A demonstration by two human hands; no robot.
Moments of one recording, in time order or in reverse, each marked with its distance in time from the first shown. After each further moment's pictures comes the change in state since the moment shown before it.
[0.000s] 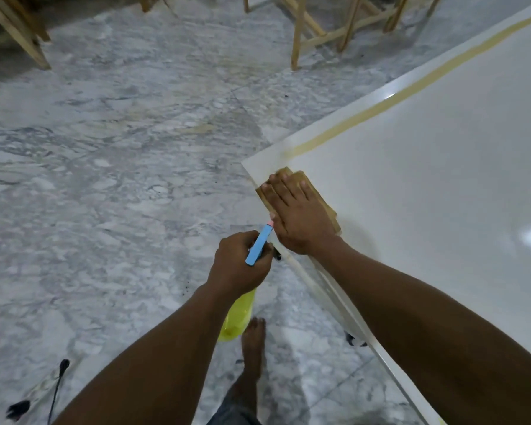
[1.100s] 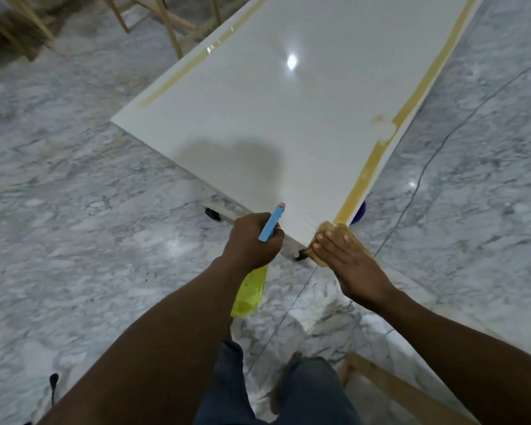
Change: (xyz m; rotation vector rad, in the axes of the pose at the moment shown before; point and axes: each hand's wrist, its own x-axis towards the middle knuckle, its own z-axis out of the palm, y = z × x) left_hand -0.284 0.126 0.187 0.170 -0.342 0.275; right_hand -0.576 -0.001 0.037 0.029 0.161 0.225
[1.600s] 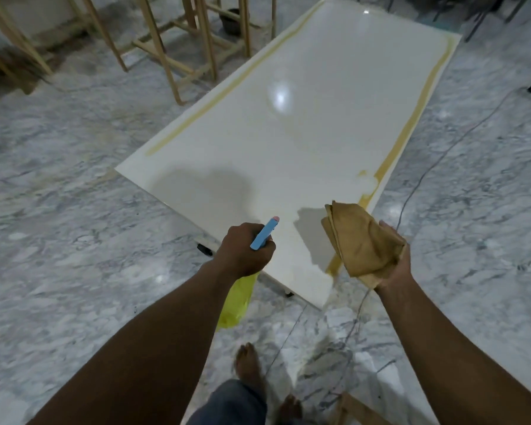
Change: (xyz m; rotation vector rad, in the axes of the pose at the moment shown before) left_hand 0.050 0.045 -0.069 0.052 -0.080 0.034; right_hand 0.079 0.025 -0.156 2.193 0.602 1.099
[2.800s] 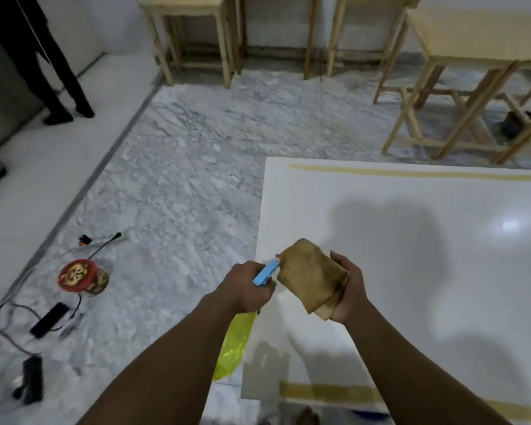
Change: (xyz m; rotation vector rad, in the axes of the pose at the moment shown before) left_hand 0.024 0.063 0.028 -0.359 0.557 -0.759; right_hand 0.173 -0.023 0.174 -0.811 -0.523 0.857
